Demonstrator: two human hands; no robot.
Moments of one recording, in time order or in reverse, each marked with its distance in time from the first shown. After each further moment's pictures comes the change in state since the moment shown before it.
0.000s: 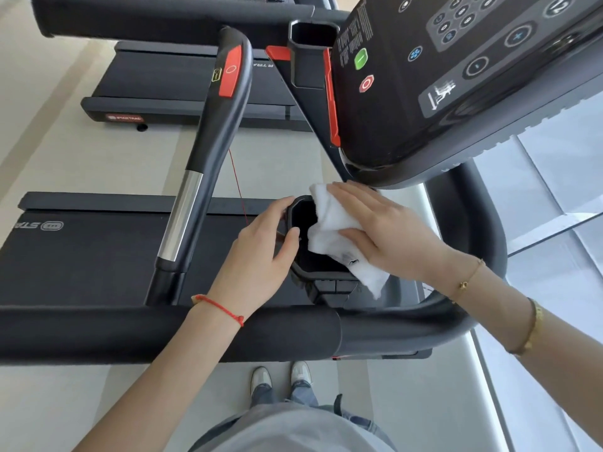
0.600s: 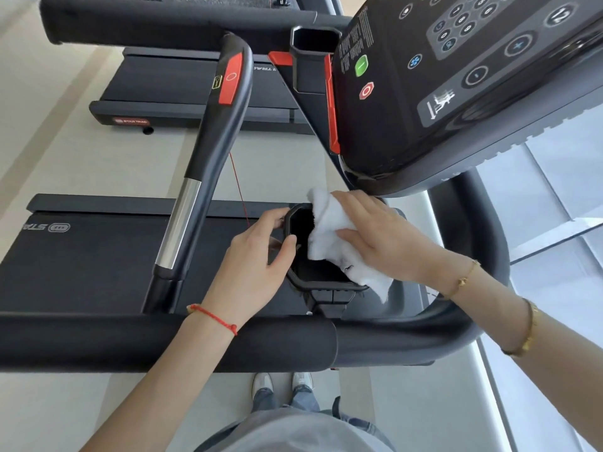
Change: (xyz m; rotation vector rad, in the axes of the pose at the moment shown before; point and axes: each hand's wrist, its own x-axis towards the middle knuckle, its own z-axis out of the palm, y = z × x) left_hand 0.001 0.001 -0.001 -0.033 0.028 -0.053; right_hand 0.012 0.007 0.004 0.088 -0.054 0.008
